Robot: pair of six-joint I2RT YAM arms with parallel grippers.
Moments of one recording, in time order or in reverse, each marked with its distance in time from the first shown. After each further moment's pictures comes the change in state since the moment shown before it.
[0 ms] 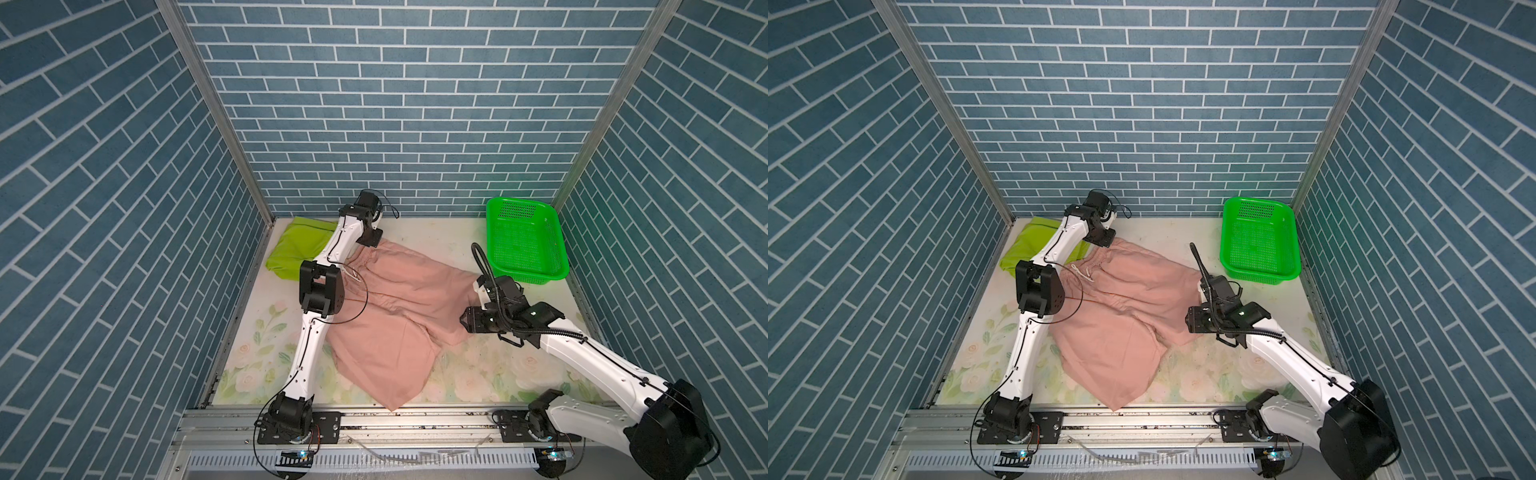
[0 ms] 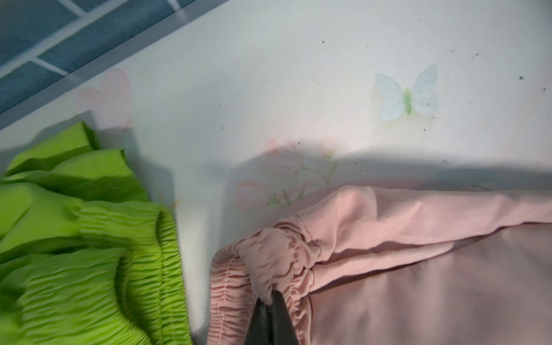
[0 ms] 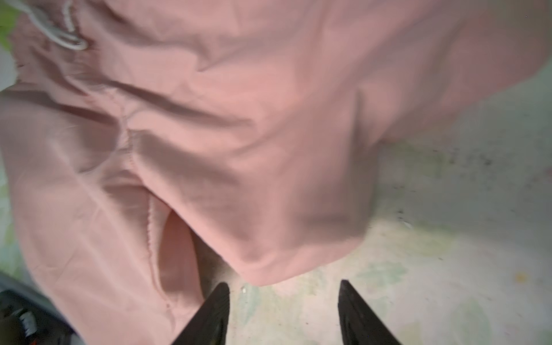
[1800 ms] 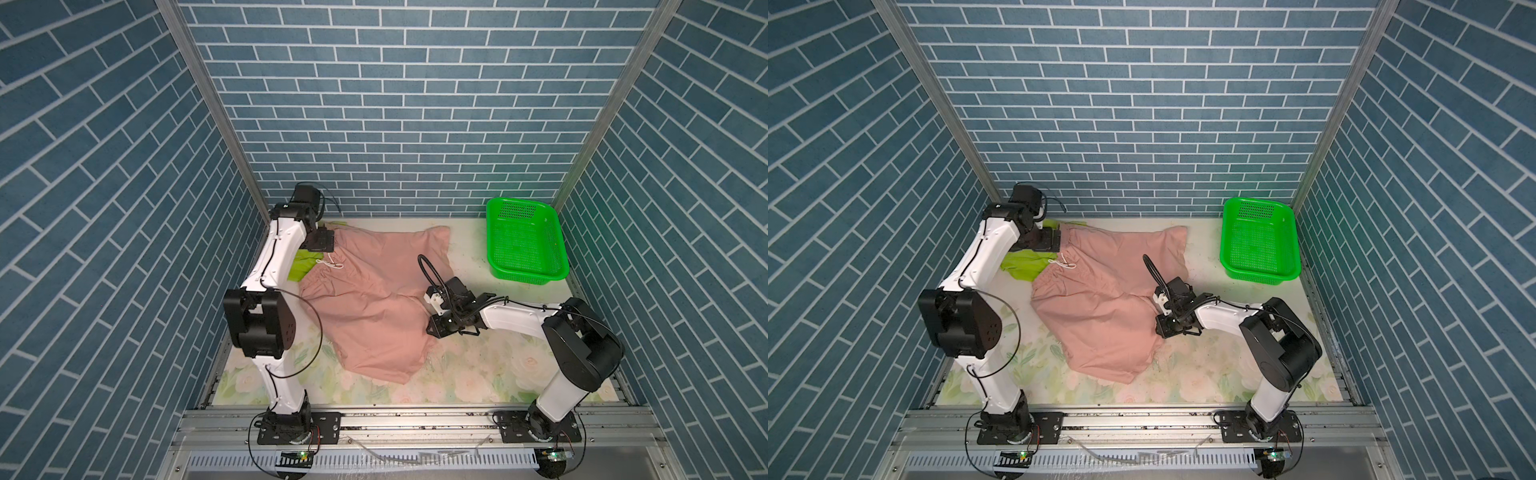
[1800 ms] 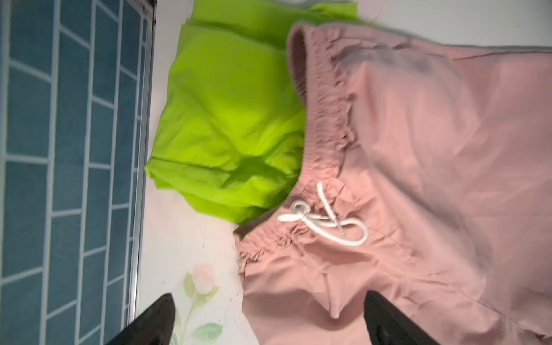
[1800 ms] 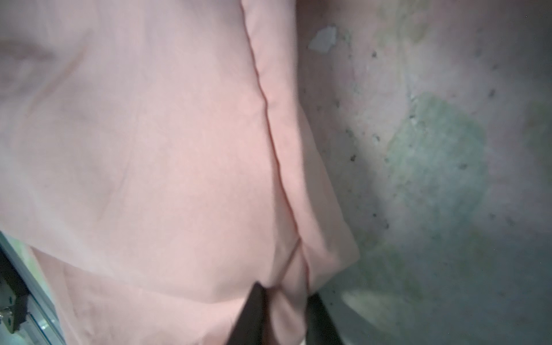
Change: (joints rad) left arm 0.238 -0.740 -0.747 -0.032 -0.134 -0.232; right arm 0.169 0.573 0.134 0.288 -0.200 -0.183
